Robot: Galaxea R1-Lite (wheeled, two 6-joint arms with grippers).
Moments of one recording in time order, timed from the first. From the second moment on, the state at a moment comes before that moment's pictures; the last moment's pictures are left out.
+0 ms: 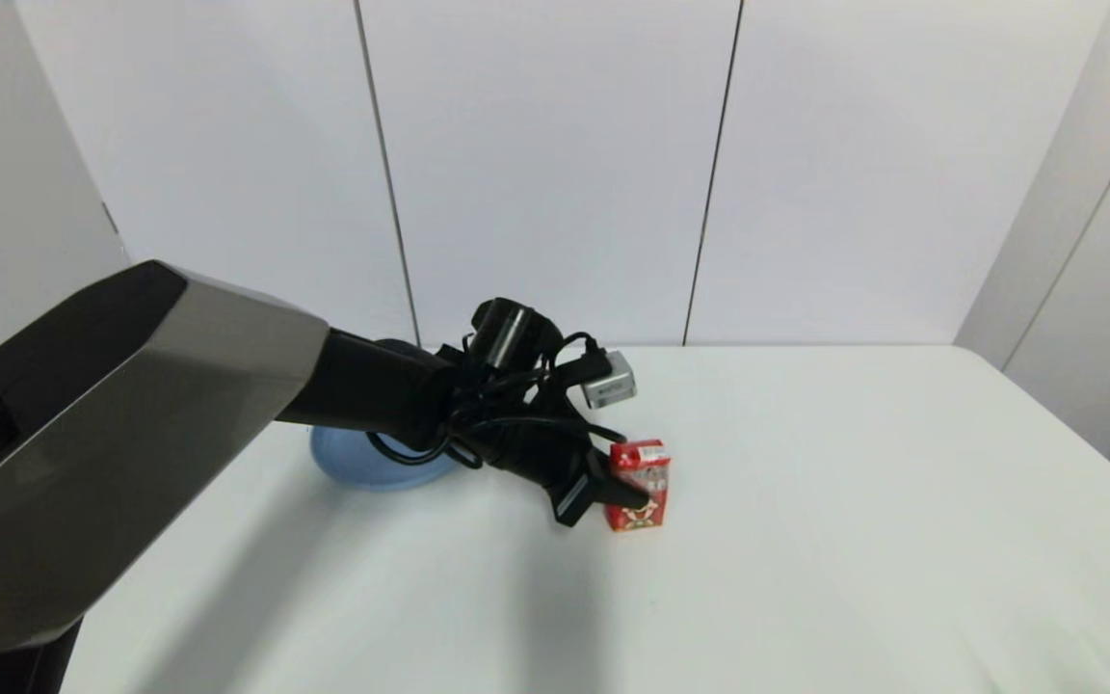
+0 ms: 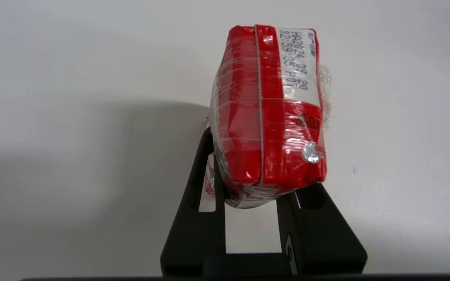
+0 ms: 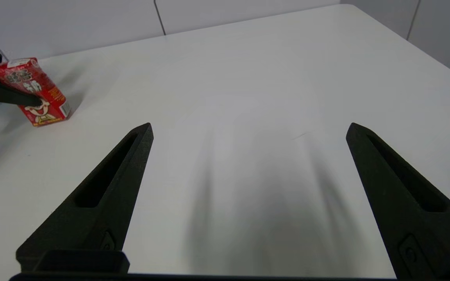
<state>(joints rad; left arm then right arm) -0.64 2.21 -1.48 0.09 -0.70 0.47 0.00 0.00 0.00 0.01 -0.04 0.15</state>
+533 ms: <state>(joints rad) -0.65 1.82 -1.18 0.06 -0.47 0.34 0.00 0.00 0.00 0.01 -0.04 0.15</state>
